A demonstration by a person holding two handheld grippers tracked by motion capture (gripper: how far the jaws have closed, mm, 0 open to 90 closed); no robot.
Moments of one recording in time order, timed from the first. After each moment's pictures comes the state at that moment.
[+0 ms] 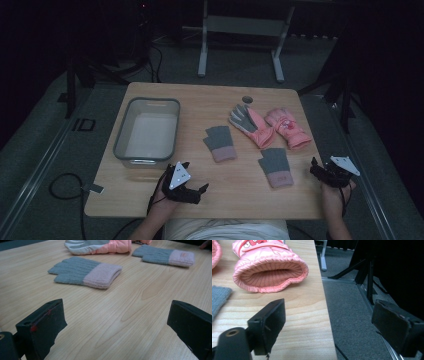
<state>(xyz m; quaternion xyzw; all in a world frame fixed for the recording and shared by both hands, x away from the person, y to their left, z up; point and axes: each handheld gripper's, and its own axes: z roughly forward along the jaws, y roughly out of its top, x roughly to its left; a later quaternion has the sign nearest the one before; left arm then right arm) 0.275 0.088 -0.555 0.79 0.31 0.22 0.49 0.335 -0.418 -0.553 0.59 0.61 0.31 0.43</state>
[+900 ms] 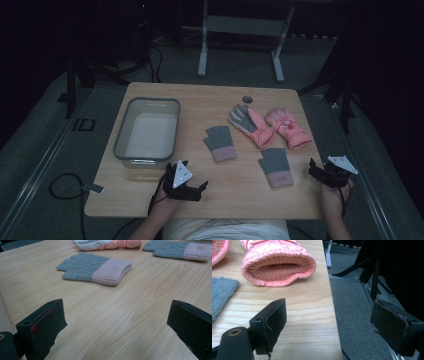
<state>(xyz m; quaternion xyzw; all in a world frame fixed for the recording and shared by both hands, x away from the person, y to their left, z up) 0.280 0.086 -0.559 0.79 0.33 0.24 0.47 0.336 -0.415 -0.553 0.58 0.63 0.31 0.41</state>
